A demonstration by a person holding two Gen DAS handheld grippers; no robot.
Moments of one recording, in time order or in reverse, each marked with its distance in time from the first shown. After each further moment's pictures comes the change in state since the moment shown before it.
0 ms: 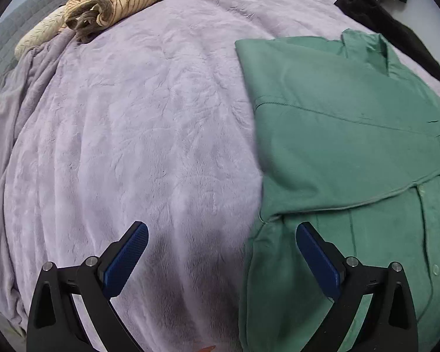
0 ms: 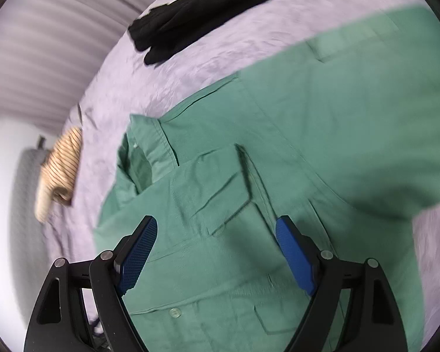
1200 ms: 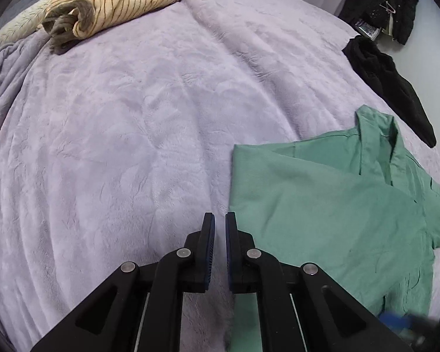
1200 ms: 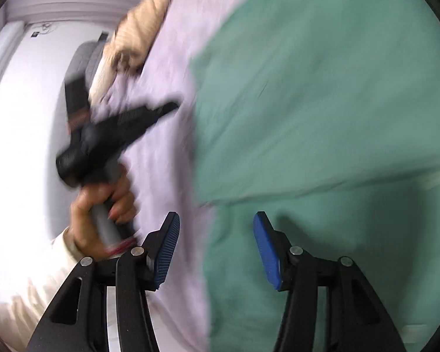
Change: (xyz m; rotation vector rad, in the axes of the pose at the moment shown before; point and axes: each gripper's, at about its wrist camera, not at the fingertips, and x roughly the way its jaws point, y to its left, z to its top) left arm 0.034 0.024 0.123 -0.067 -0.057 -0.164; right arm 0.099 0.153 -0.173 -0.306 0.317 0.181
